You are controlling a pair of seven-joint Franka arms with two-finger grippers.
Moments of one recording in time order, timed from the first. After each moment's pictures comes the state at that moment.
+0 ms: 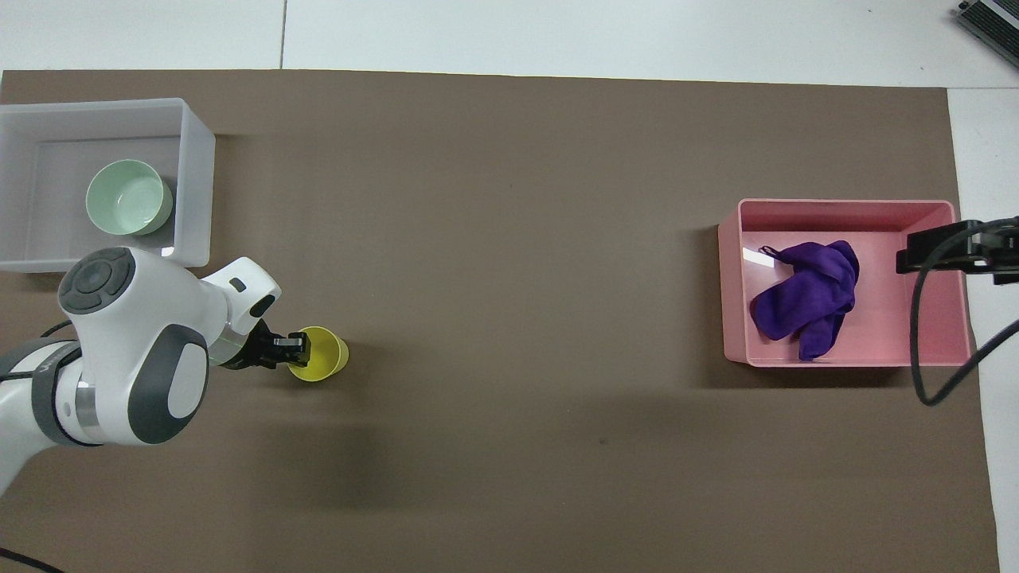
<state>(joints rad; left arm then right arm) -0.18 0.02 -0.03 -2.29 -0.19 2.14 -0.09 0.00 -0.06 -0.03 -1.56 0.01 1.53 0.10</state>
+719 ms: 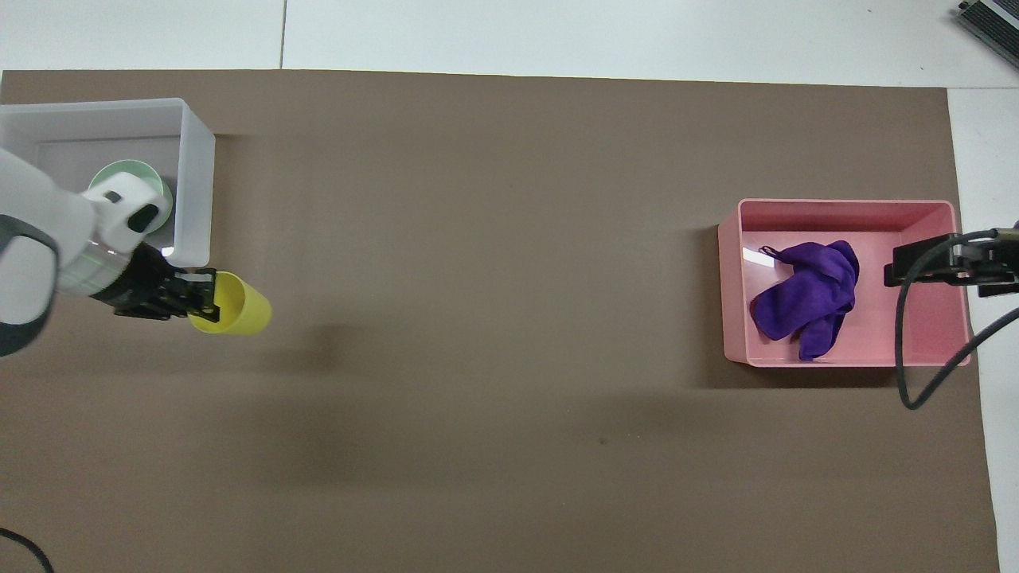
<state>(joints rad) 0.03 0.08 -0.01 -1.85 -0.20 1.72 -0.11 0.00 -0.07 -0.03 -1.63 0.01 1.55 0.09</state>
